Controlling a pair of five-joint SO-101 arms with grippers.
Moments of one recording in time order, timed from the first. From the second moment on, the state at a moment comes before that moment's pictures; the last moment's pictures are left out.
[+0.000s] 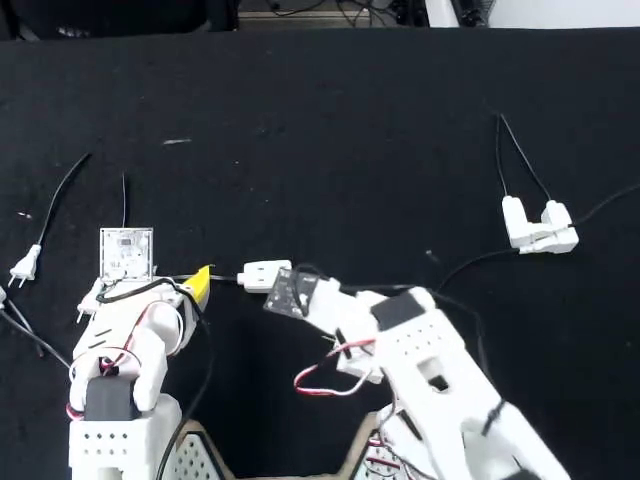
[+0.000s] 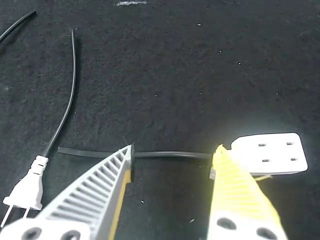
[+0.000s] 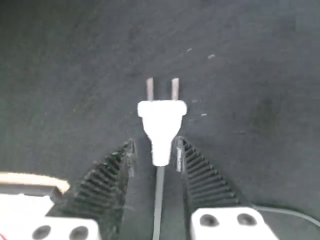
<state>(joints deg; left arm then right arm) -6.2 -102.0 88.3 57.1 -2.7 -24.4 -41.1 70.3 65.4 46.9</state>
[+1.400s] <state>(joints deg) -6.2 -101.9 87.6 57.1 4.0 -43.7 -24.9 59.0 33.4 31.3</state>
